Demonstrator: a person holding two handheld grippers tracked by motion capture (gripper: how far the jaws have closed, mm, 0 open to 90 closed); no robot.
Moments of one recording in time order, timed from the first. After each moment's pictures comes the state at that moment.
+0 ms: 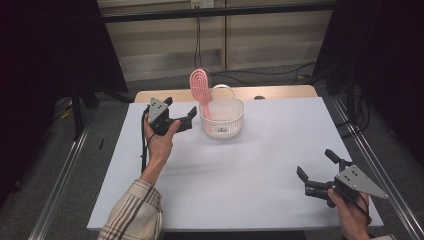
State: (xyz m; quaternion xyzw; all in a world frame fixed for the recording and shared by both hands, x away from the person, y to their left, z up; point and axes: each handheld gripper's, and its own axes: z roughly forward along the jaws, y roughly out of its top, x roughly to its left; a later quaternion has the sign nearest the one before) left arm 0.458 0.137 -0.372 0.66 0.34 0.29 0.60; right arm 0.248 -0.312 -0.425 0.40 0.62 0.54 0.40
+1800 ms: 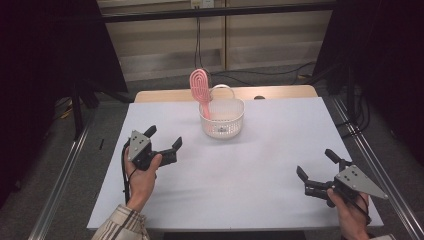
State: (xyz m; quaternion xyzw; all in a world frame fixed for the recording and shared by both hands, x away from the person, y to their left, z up) left arm 0.372 0.182 -0.392 0.67 0.35 0.30 0.58; right arm 0.248 -0.311 -0.425 0.40 0.62 0.54 0.41
